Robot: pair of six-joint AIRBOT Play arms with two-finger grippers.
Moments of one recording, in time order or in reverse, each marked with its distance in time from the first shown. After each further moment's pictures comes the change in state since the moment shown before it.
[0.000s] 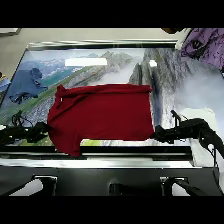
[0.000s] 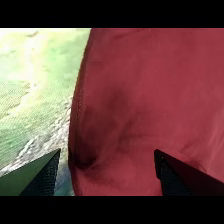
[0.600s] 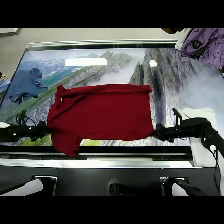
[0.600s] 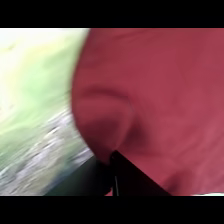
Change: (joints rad) left arm -0.039 -0.082 0.048 -0.041 0.007 -0.012; right arm 0.001 0.050 0.035 0.027 -0.023 0.015
